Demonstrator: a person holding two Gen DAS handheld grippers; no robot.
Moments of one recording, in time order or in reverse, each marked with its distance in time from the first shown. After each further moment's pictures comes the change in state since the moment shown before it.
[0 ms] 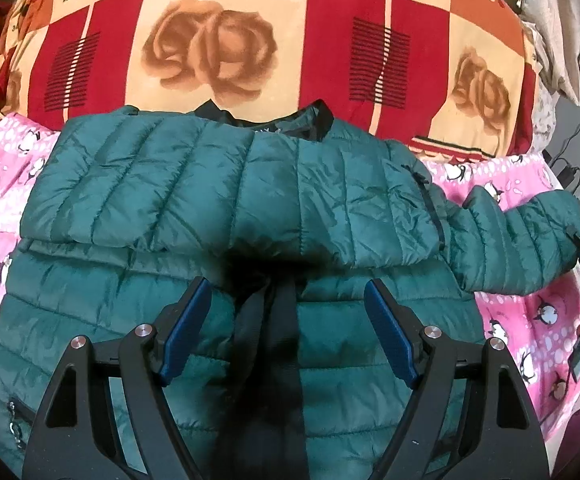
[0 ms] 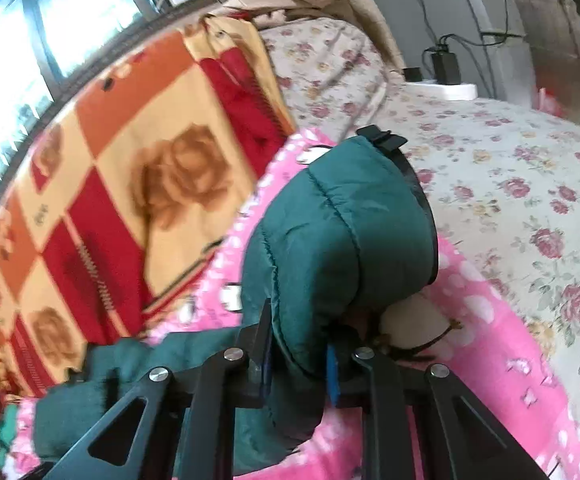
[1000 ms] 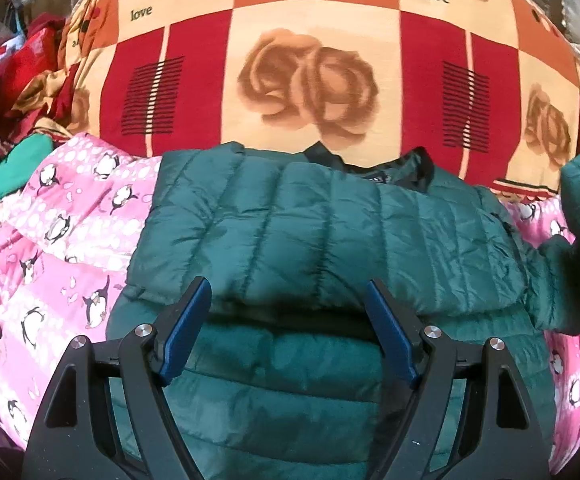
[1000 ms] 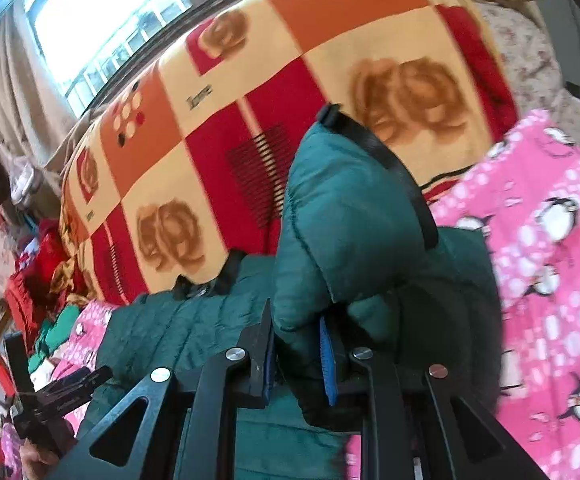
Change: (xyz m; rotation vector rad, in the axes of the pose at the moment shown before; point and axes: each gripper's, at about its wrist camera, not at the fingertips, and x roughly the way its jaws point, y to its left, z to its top) left arm -0.018 0.077 0.027 -0.026 -0.087 0.219; right arm 0.004 0.203 -0.088 -0.274 0.184 0.296
